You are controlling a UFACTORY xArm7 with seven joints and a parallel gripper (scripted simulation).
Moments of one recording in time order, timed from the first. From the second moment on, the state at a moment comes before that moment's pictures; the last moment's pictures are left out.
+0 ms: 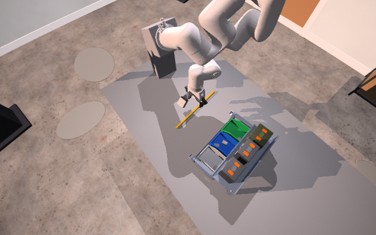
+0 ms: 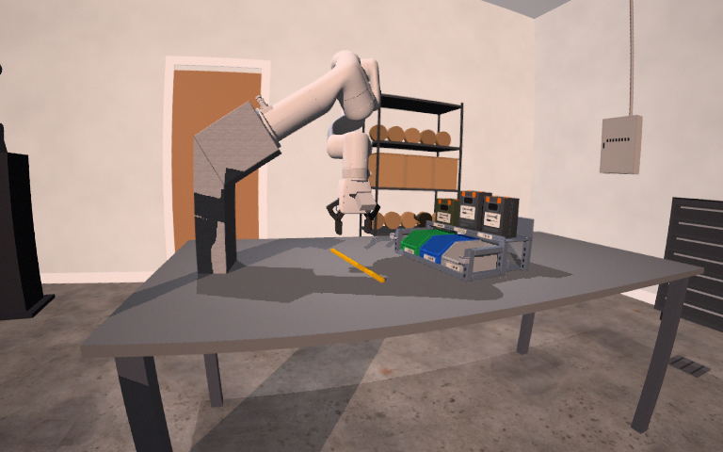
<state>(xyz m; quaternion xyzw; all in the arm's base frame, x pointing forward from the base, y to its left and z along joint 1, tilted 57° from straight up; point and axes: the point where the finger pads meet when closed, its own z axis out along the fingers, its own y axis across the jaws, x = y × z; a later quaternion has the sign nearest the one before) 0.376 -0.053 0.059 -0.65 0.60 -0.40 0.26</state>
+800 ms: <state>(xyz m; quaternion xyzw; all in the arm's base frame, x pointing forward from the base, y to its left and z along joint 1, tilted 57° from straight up) 0.376 -0.053 0.059 -0.65 0.60 -0.40 0.26</state>
